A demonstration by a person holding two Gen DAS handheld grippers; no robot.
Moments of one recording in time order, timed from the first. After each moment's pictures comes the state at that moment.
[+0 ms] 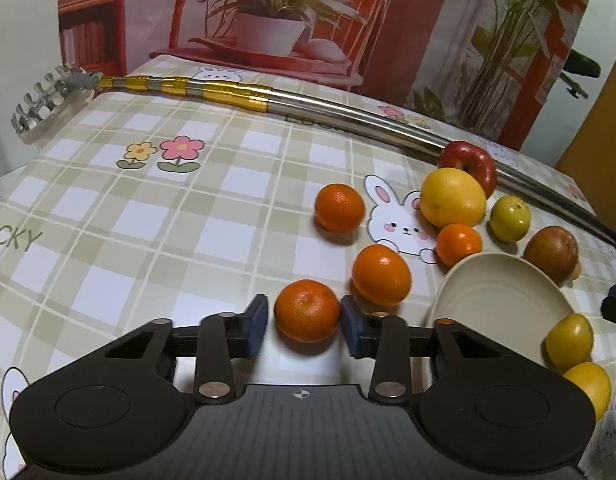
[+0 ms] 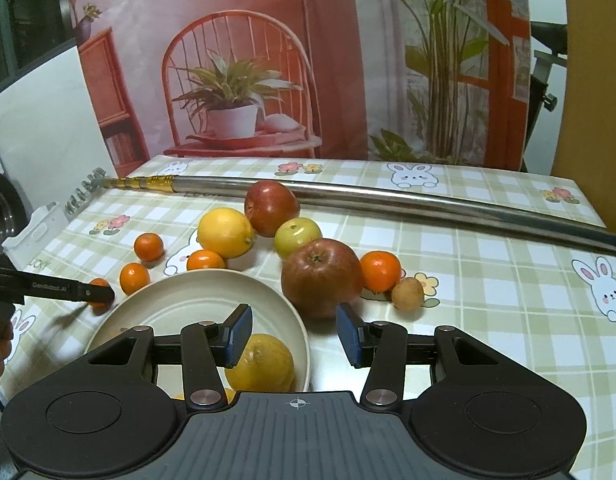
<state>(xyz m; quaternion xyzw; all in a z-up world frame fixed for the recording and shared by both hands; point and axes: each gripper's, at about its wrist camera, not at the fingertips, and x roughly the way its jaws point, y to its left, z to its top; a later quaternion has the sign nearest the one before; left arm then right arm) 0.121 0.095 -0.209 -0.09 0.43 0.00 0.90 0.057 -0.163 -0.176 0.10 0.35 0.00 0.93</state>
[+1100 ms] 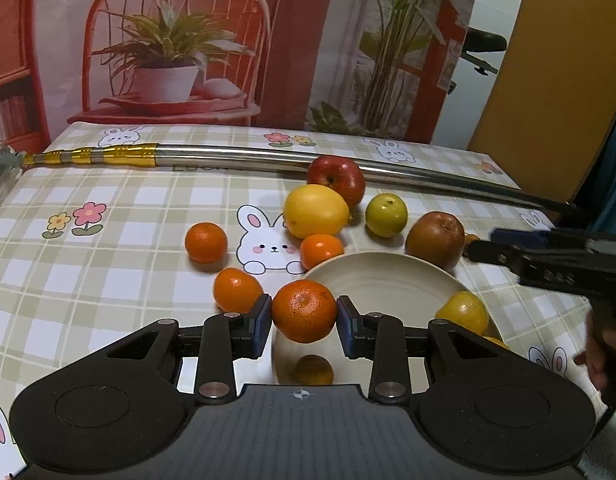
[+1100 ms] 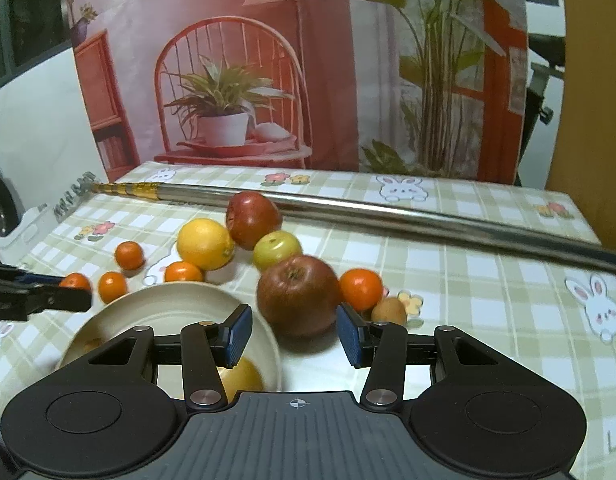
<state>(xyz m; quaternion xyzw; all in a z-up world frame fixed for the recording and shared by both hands) 0.095 0.027 -0.172 -0.03 0.39 -0.10 0.92 0.070 -0.177 -0.184 0.08 0.34 -0.01 0.94</state>
